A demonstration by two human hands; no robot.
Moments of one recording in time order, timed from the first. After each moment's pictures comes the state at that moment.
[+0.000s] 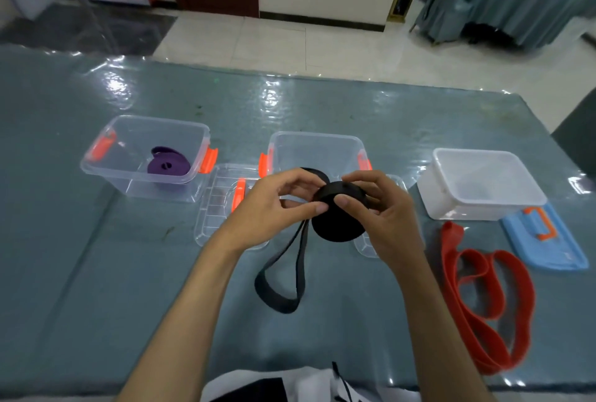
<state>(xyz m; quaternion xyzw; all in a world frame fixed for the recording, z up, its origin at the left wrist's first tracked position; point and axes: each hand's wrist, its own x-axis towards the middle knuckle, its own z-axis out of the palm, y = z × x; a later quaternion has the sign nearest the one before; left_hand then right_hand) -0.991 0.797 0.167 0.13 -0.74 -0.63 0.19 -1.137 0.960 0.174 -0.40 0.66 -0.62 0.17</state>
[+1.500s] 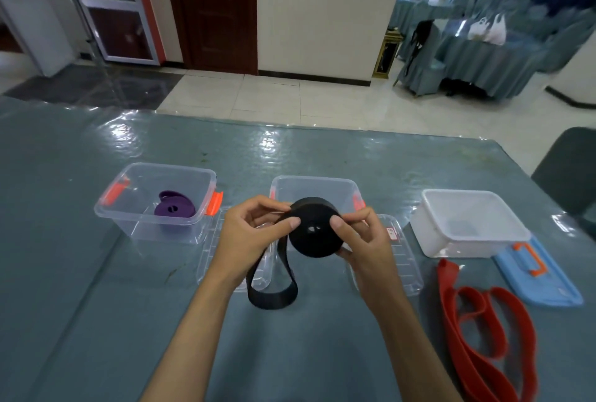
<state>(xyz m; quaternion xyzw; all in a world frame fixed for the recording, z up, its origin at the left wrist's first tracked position) -0.966 0.788 0.175 0.19 -0.60 -0.69 0.35 -1.102 0.943 0.181 -0.24 0.58 -0.73 0.28</state>
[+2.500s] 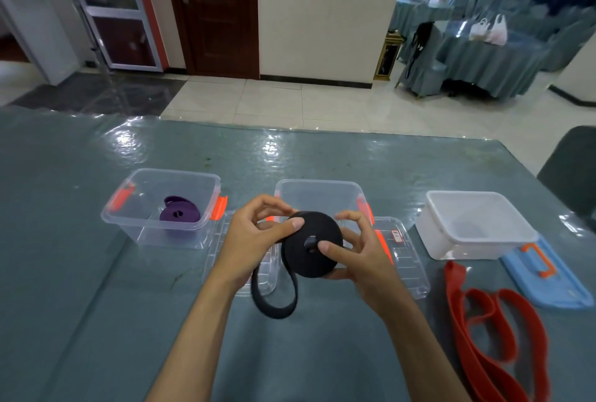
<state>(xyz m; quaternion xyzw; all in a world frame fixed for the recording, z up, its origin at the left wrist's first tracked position) -0.964 0.779 0.174 0.20 -0.61 -0.69 0.32 -1.108 0.943 0.170 -0.29 0.57 -0.66 0.39</state>
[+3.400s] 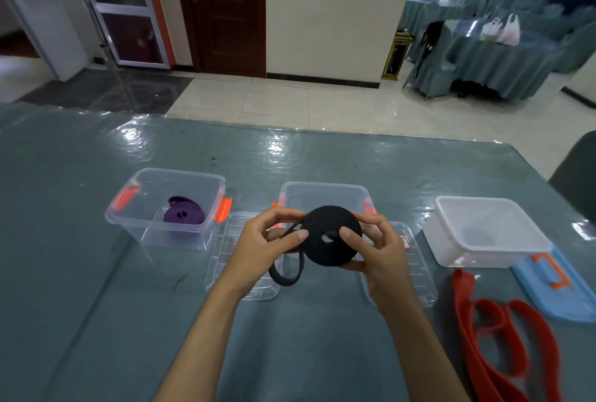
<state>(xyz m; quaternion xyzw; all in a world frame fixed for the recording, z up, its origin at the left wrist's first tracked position) -0.971 0.774 0.160 0.18 -0.62 -0.71 0.28 -1.124 0.930 0.164 -0.23 0.60 -0.72 0.28</state>
